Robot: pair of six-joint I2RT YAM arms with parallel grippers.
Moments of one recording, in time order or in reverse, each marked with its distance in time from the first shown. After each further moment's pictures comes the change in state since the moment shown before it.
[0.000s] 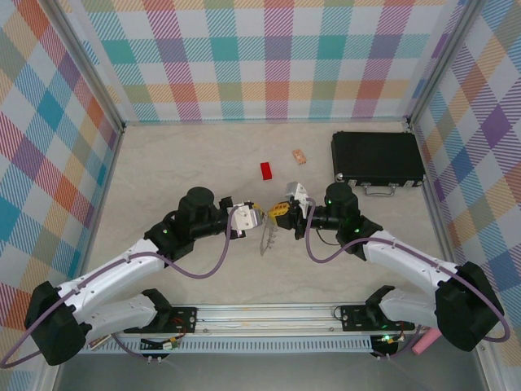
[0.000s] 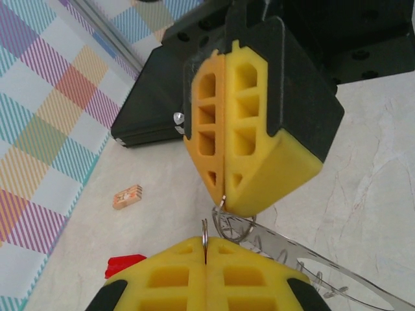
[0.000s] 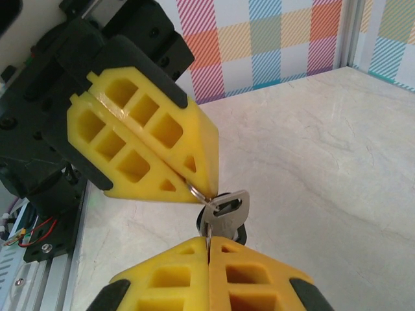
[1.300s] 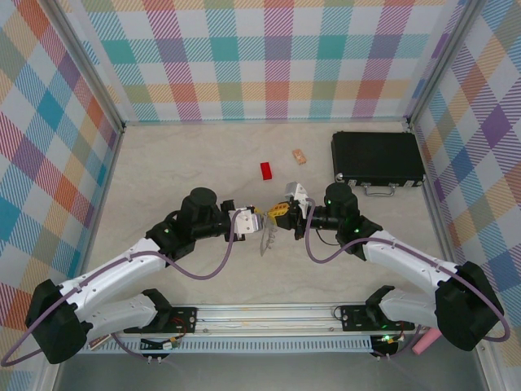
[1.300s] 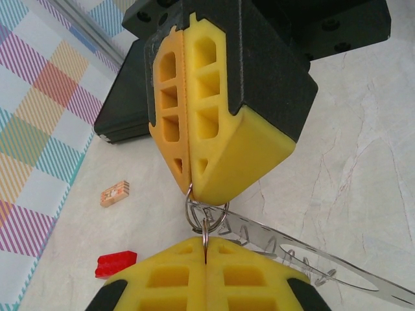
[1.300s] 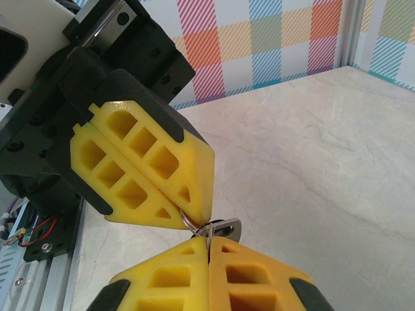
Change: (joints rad) left arm -0.001 0.015 0.000 -0.048 0.019 0.055; right arm 0.005 0.002 0.000 0.000 0.003 -0.003
